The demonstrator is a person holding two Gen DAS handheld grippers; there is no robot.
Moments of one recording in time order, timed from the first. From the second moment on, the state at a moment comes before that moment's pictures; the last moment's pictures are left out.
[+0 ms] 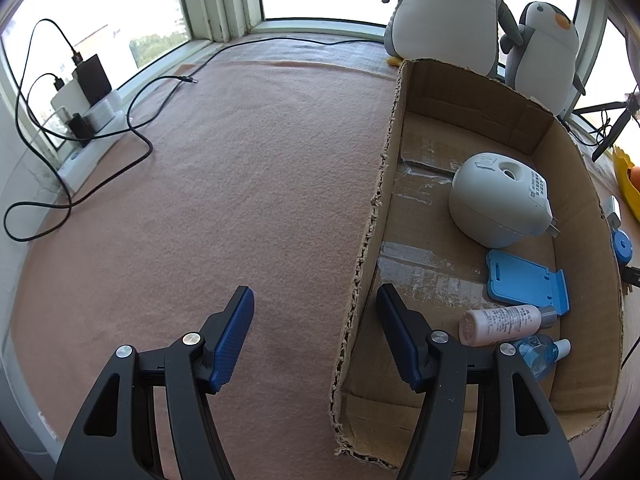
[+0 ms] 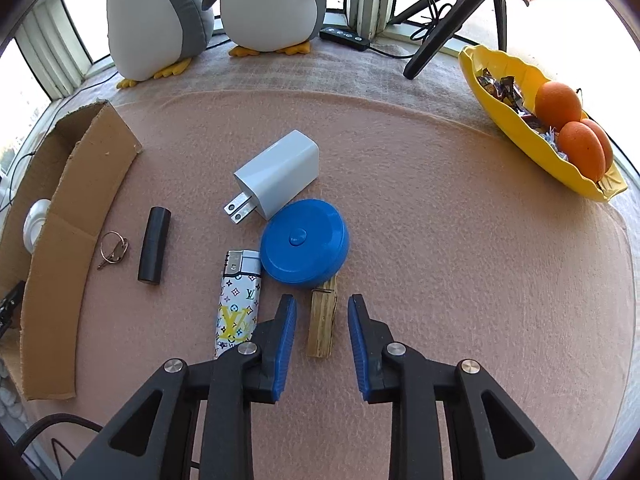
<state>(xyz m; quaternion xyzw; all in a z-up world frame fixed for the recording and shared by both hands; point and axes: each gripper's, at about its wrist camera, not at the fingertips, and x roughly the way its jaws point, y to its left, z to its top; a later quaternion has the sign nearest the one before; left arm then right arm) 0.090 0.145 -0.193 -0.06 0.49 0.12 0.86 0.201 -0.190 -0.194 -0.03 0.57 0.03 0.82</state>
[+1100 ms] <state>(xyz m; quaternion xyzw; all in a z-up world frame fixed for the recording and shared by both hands) 0.090 0.145 -0.193 -0.06 0.49 0.12 0.86 0.165 -0.210 -0.163 0.00 0.54 0.03 0.84</state>
